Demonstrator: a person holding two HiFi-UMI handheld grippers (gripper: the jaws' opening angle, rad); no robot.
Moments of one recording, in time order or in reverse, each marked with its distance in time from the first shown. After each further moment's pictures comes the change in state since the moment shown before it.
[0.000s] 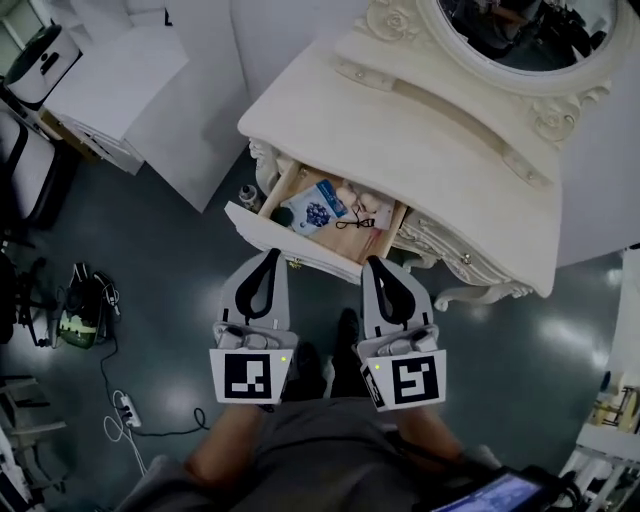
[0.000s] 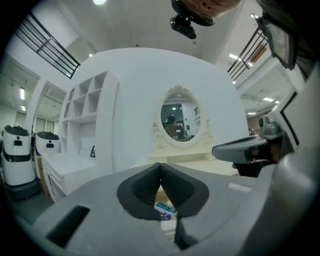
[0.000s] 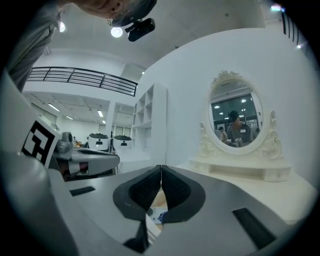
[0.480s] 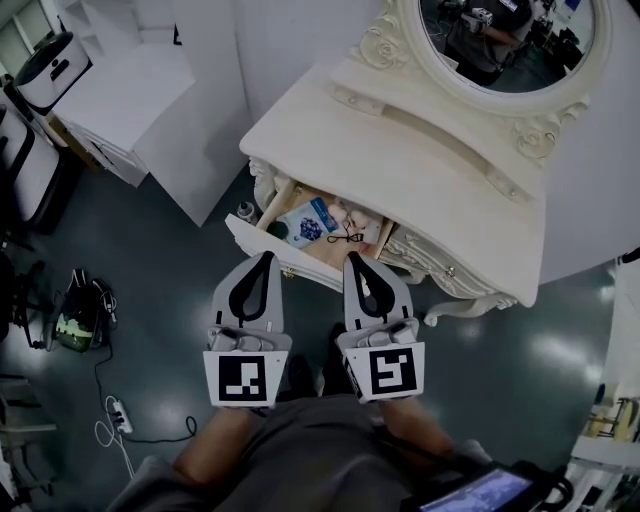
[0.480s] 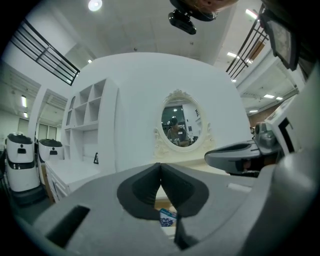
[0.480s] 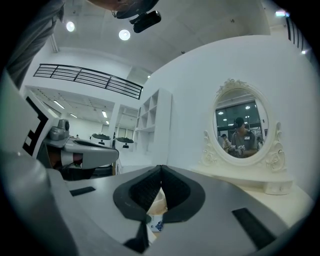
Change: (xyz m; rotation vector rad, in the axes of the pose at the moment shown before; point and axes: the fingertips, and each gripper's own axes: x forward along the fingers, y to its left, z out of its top) left arm -0.016 -0.006 0.045 0.026 -0.024 0.035; right arm 0.001 0.009 0.033 -0.065 -0.048 0.025
